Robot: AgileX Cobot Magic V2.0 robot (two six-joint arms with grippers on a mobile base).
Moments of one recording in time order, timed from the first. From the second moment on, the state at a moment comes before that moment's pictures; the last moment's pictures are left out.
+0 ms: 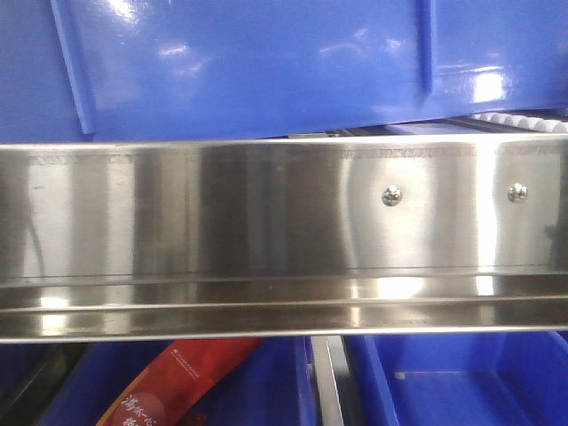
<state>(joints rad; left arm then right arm) -0.01 1.40 -1.55 -0.01 0.96 -0.12 0.25 1.70 -1.95 0.02 1.24 -0.04</state>
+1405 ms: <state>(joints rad) -0.01 1.54 -1.55 -0.03 0.95 -0.13 0.25 1.70 -1.95 0.03 1.24 -0.04</state>
